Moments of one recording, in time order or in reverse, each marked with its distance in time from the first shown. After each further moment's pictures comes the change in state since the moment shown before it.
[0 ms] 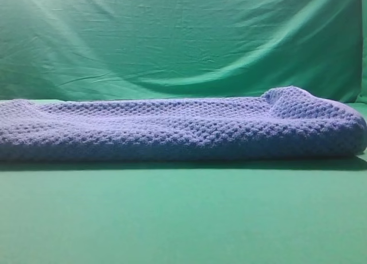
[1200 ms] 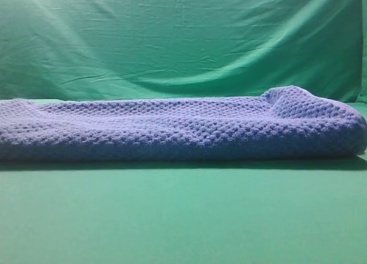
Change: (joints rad) left arm 0.000 -0.020 0.611 0.195 -0.651 -0.064; right arm 0.000 -0.042 0.723 -0.044 -0.854 -0.055
